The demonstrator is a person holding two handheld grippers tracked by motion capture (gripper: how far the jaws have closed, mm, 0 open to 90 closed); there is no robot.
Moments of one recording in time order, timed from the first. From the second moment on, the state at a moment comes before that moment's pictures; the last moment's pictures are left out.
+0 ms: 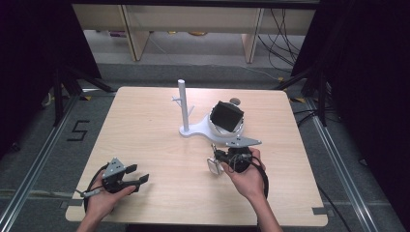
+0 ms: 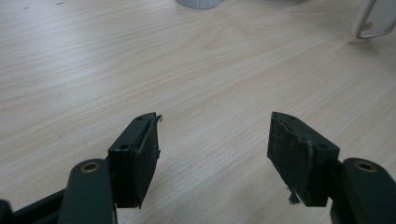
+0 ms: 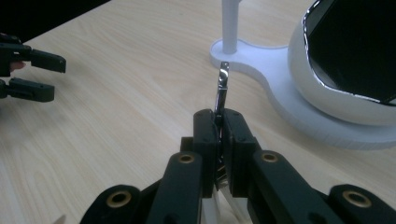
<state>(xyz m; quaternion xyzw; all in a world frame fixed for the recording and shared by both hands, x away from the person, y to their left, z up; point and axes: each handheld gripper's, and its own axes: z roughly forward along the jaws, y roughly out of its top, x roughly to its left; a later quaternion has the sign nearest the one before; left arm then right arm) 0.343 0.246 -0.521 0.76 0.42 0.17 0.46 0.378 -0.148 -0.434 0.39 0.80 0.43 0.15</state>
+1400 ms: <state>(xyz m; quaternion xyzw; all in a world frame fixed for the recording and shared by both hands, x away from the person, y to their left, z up) 0.339 0.252 -0.517 0.74 0.42 0.21 0.48 0.382 -0.120 -0.399 0.35 0.77 0.51 0.18</state>
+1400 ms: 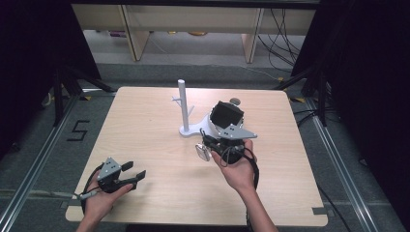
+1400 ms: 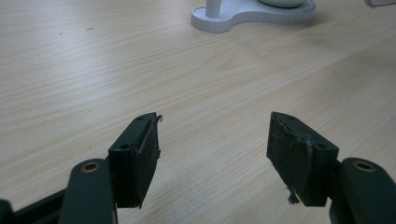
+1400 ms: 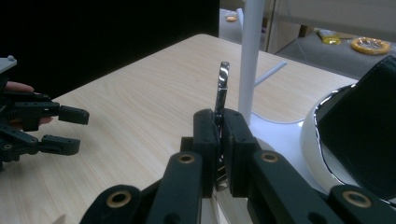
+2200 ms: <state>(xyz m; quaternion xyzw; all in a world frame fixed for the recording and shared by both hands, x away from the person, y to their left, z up) 0.339 0.254 -0.516 0.74 0.42 0.21 0.49 0.393 -0.102 -0.389 0.33 0.76 0.52 0.19</state>
